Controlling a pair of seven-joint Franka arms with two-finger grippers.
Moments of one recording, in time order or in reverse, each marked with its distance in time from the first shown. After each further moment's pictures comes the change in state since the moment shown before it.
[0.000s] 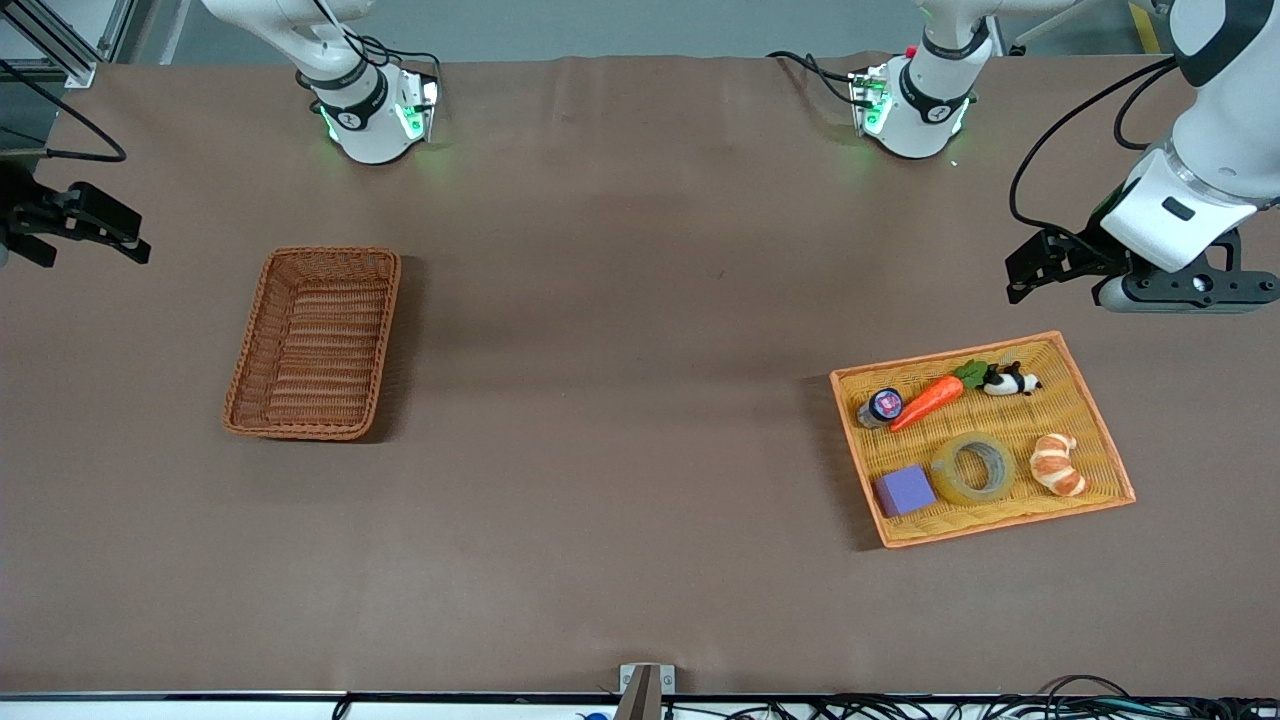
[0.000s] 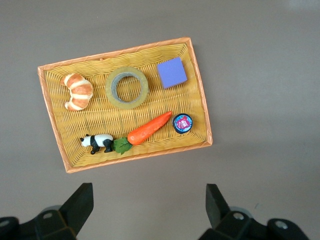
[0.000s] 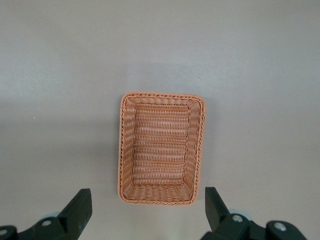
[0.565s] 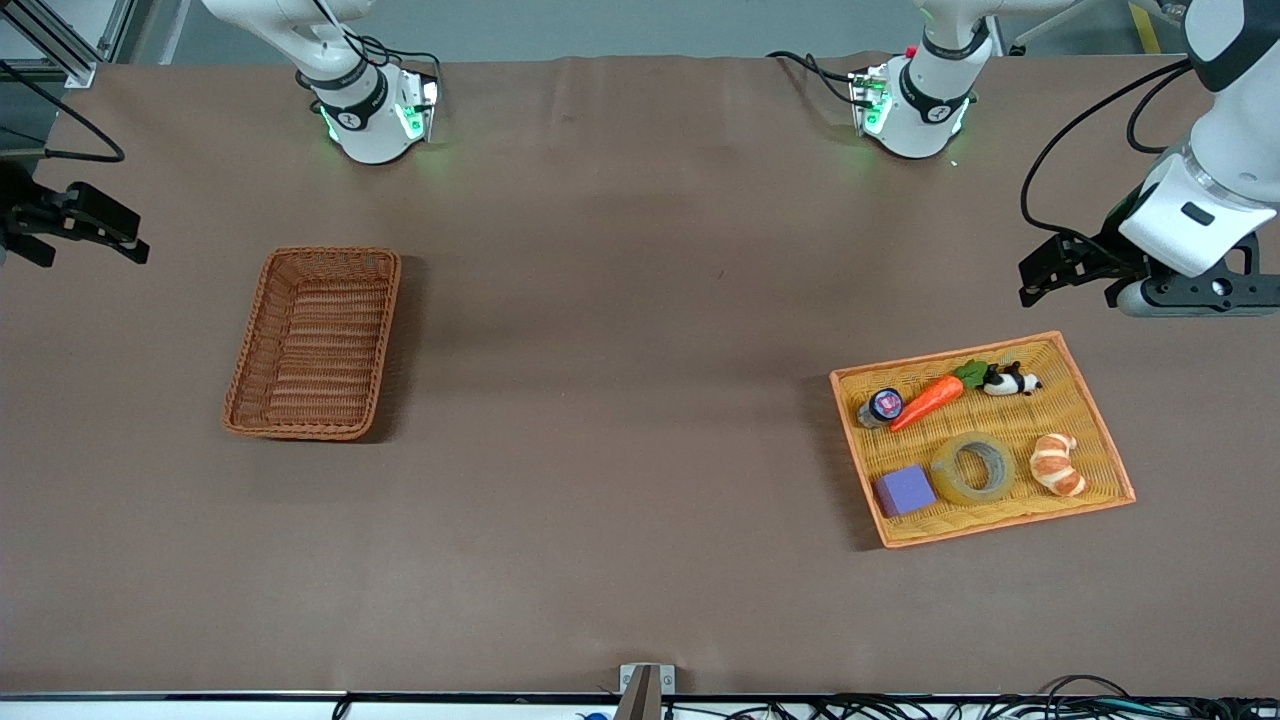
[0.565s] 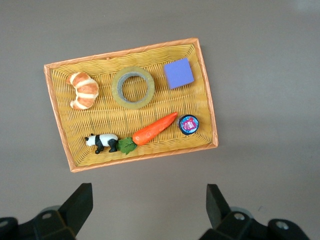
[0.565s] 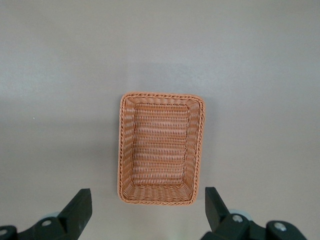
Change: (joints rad) left arm 0.019 0.009 0.002 0.002 0.004 0.000 0.001; right arm -0.002 0.000 0.000 0.000 0.000 0.000 0.000
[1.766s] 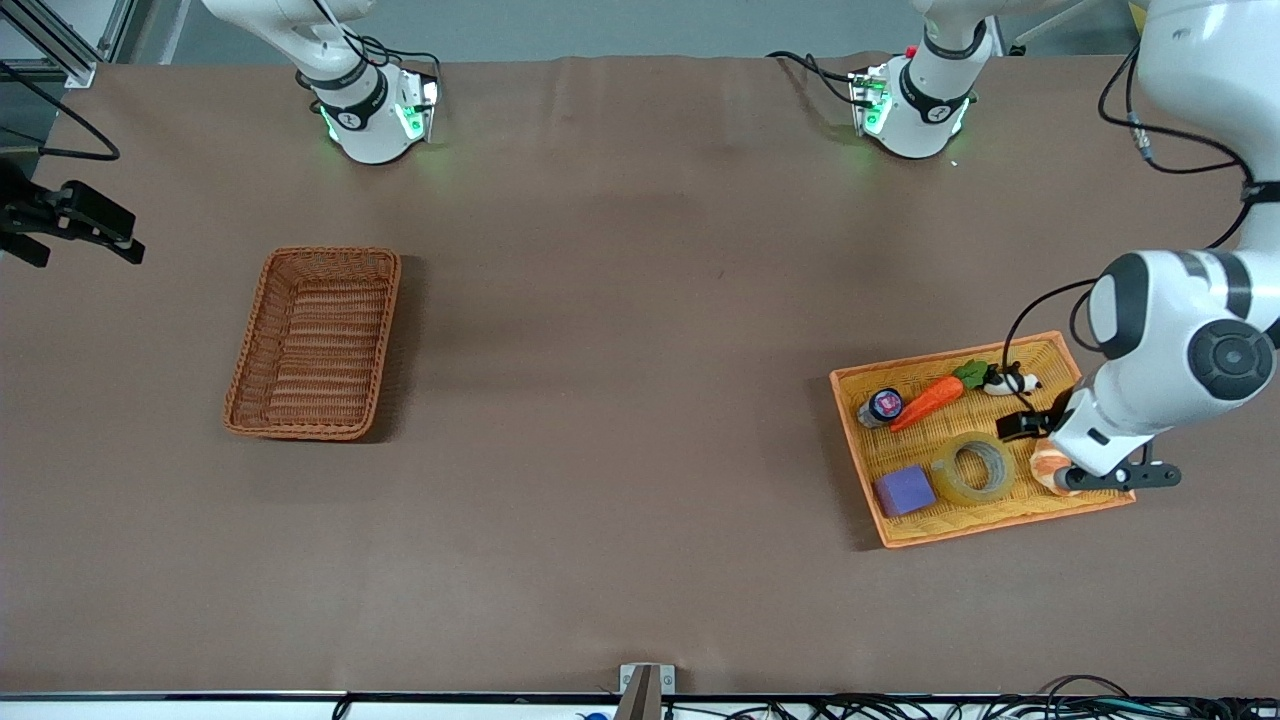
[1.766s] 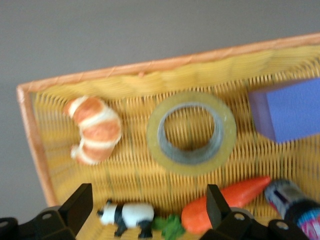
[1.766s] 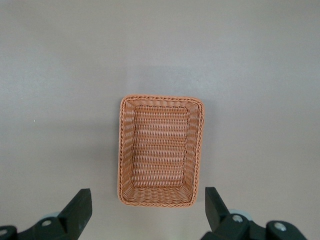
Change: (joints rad) left arm 0.110 0.494 0.004 0.003 0.166 0.416 0.011; right arm -0.002 0.000 0.000 0.008 0.000 0.004 0.000
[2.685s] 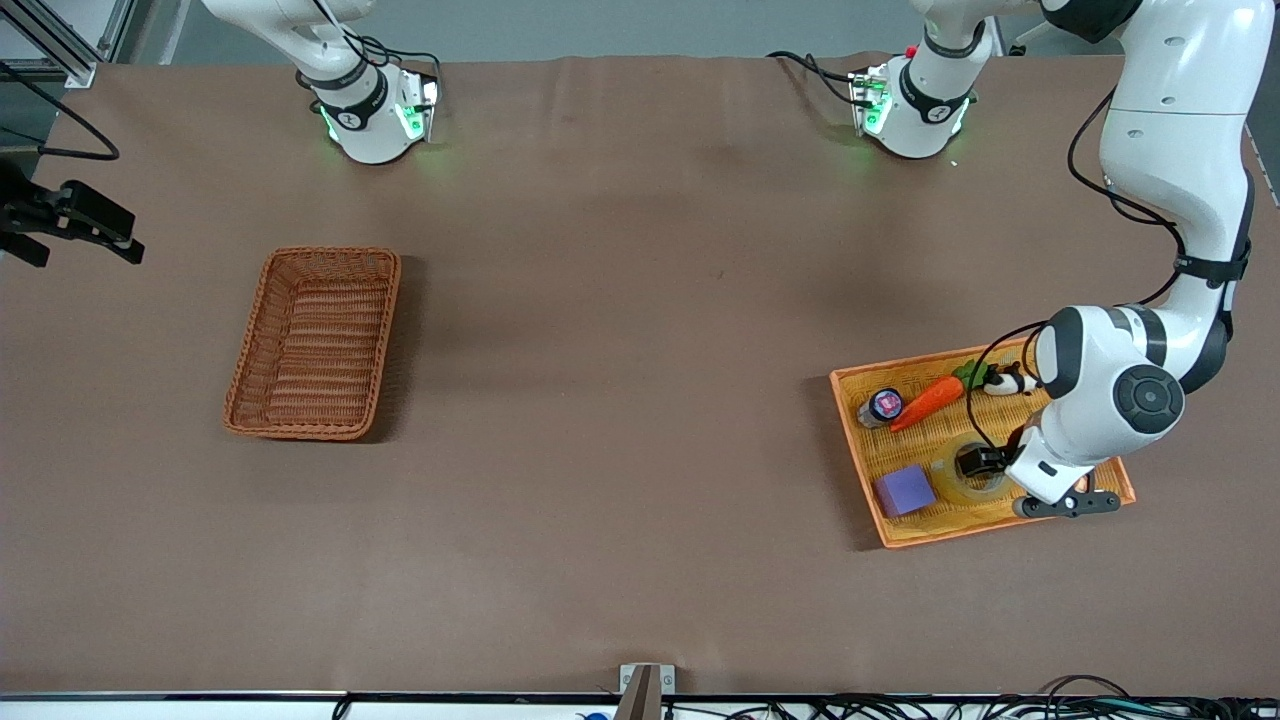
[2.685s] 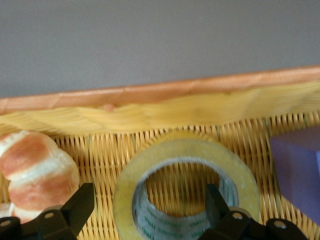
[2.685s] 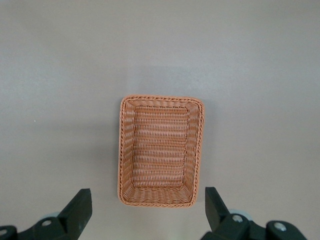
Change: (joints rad) left arm 0.010 0.172 0.000 0.001 0.000 0.251 -0.065; right arm 0.000 0.000 0.000 0.001 0.001 0.000 0.000
